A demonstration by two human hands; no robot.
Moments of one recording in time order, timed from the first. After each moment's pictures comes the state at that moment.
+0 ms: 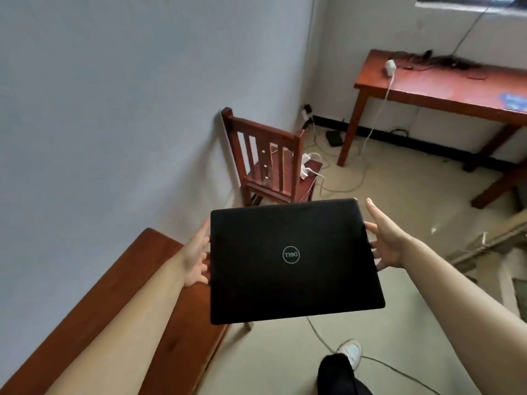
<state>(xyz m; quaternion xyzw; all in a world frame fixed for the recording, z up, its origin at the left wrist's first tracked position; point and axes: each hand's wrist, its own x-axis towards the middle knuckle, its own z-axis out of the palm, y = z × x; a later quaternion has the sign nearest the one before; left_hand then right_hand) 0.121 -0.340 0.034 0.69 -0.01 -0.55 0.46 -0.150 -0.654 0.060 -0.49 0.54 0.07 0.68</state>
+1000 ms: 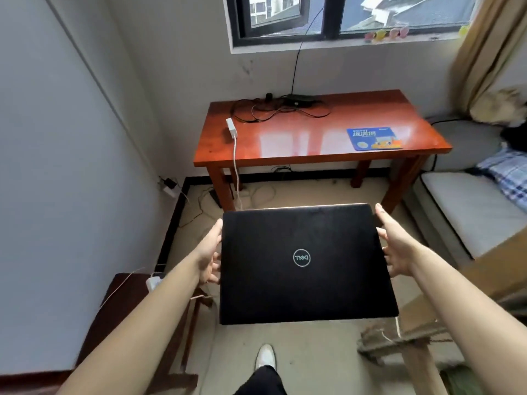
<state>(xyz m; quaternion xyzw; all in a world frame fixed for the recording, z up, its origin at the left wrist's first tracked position) 0.073 -1.202 0.036 0.70 -0.17 -0.61 0.32 -0.311 -1.322 0.059 -0.32 0.67 -0.13 0.66</state>
